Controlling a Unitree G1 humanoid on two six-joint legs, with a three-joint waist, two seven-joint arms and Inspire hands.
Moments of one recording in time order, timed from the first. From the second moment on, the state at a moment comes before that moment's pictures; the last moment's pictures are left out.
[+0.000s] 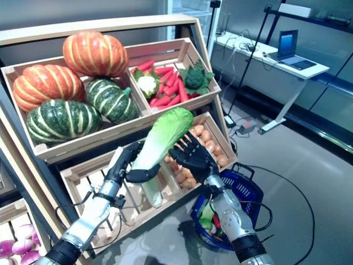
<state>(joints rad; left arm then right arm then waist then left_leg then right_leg) -0.11 0.41 -0.40 0.24 -0.03 -0.33 0.17 -0.18 -0.30 0.22 0.23 0.99 -0.03 0.26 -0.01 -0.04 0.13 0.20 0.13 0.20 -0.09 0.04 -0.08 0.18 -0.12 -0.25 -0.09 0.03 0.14</state>
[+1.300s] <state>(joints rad) -0.16 0.49 -0.50 0.24 -0.04 -0.40 0.12 -0.36 -0.35 0.21 0.38 1.16 0.07 0.38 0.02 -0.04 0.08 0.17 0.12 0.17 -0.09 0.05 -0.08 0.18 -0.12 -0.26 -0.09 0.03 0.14</state>
